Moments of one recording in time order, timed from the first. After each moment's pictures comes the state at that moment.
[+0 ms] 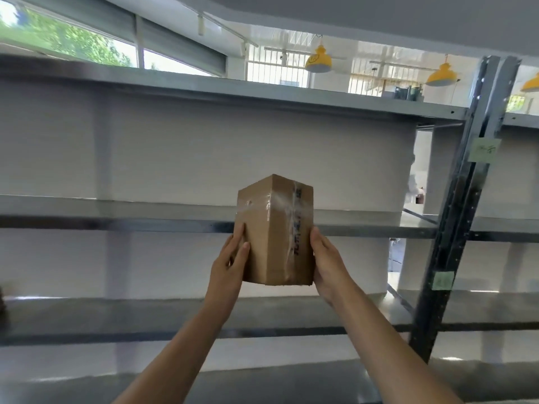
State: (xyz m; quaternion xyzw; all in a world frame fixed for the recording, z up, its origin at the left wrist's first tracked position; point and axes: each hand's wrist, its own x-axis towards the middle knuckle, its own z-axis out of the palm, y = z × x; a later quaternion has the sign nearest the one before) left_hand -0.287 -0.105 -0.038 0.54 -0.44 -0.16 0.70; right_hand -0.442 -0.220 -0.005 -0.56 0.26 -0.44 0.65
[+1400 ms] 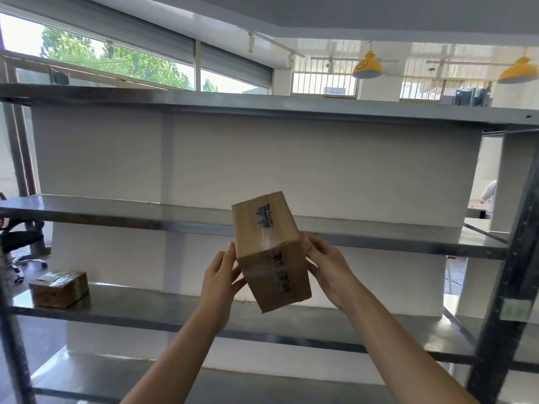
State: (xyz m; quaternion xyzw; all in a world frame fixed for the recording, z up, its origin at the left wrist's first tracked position) left_hand -0.246 -0.035 -0.032 0.50 -0.27 -0.23 0.79; right_hand -0.390 -0.187 0.009 -0.65 0.16 -0.36 0.65
